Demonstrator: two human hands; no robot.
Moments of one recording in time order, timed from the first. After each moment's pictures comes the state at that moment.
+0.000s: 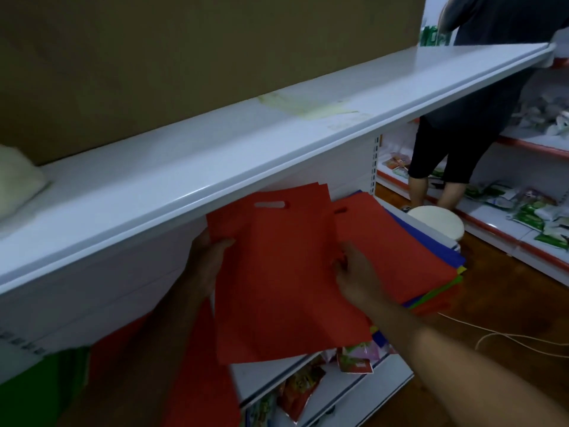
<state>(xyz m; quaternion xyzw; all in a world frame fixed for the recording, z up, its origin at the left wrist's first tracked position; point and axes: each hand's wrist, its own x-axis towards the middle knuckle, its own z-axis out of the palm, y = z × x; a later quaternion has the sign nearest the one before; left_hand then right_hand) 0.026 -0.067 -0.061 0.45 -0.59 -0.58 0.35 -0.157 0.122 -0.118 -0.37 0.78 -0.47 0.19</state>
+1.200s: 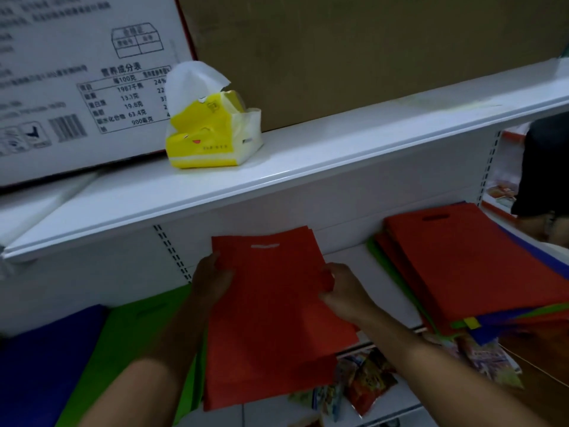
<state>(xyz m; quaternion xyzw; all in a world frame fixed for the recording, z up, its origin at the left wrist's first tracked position) 0.268 -0.036 -0.053 0.63 -0.65 -0.30 0.31 0.039 0.088 -0.094 -0.51 0.68 -0.41 0.32</state>
